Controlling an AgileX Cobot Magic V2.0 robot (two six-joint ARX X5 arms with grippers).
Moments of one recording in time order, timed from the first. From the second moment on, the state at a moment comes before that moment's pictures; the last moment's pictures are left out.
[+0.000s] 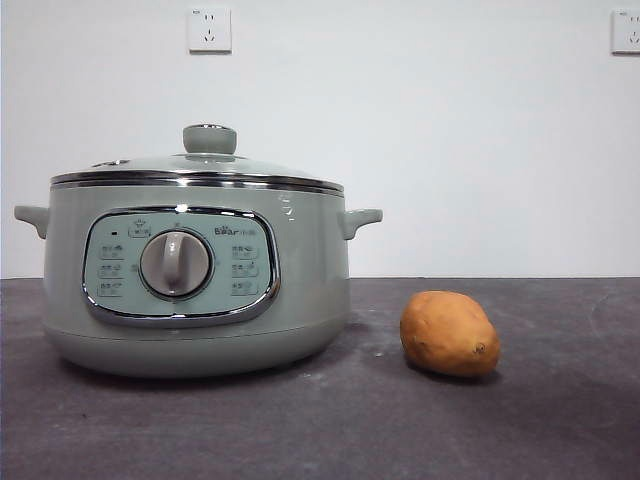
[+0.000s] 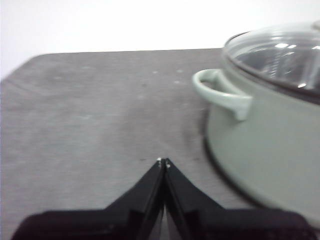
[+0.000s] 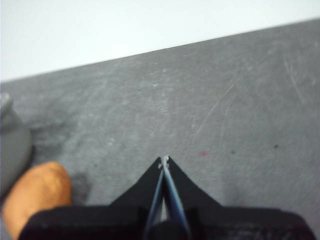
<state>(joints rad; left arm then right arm) 0.00 0.00 0.02 -0.18 0.06 -0.03 0.06 0.00 0.02 -0.17 -0.05 0.21</state>
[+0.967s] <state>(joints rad) 0.00 0.13 0.31 -0.29 0.31 -0.38 0.06 0.28 0.31 -0.22 -0.16 0.45</state>
